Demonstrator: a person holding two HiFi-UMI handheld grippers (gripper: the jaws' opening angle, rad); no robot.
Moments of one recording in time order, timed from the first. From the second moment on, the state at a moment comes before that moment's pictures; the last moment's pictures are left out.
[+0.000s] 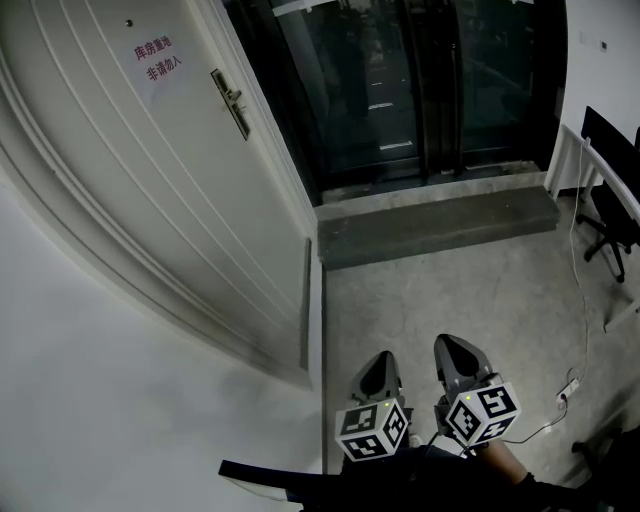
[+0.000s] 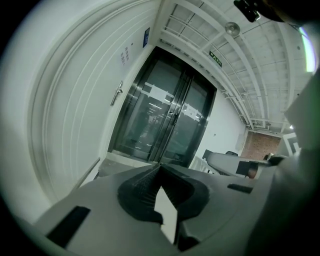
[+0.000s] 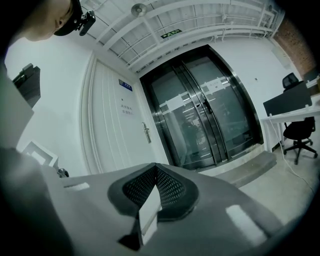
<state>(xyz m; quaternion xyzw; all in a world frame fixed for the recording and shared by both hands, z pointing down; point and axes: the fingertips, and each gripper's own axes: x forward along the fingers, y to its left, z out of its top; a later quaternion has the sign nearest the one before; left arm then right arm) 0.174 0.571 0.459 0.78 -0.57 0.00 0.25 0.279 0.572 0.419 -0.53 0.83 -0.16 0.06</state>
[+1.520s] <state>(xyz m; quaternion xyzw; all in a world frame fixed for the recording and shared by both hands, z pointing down) 0.090 0.278 0.466 0.79 -0.55 -0.01 0.27 0.188 0.281 0.413 -0.54 0.83 -0.16 0.05</state>
